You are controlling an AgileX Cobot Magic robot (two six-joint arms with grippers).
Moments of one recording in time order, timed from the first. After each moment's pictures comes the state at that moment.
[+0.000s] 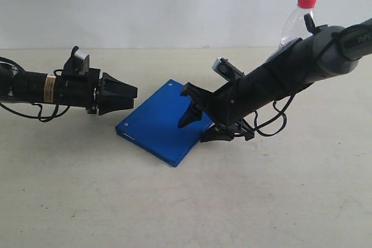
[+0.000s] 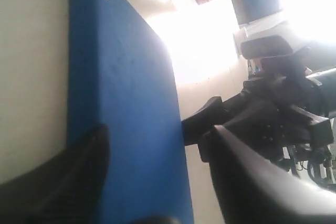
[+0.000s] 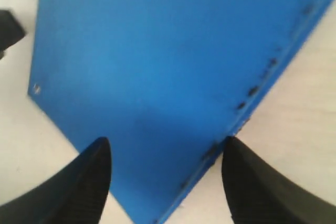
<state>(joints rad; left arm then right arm) 0.18 2.46 -1.49 1.68 -1.29 -1.87 0.37 2.14 -1.27 1.19 0.66 -0.48</state>
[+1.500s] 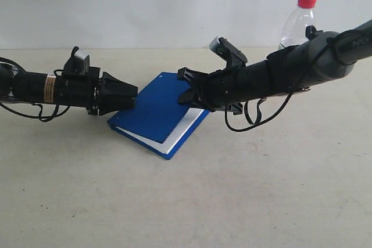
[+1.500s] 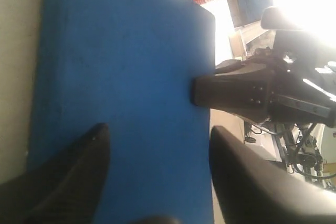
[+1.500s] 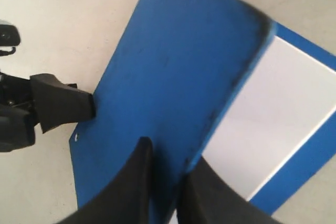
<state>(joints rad) 0.18 2.46 -1.49 1.67 -1.30 -1.89 0.37 2.17 -1.27 1.70 0.53 -1.13</state>
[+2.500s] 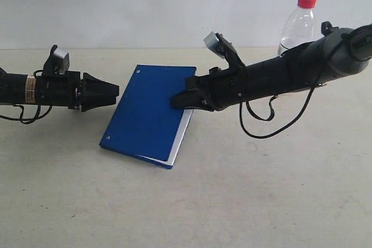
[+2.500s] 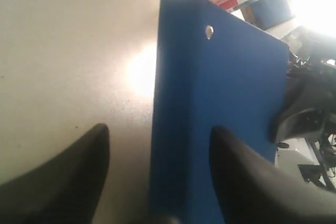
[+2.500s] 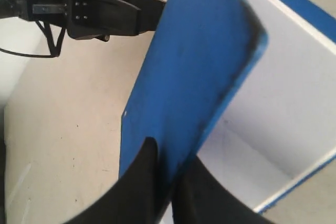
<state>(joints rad) 0.27 2.47 -1.49 1.69 -1.29 -1.73 0.29 2.17 -1.27 1.59 0.92 -1.39</state>
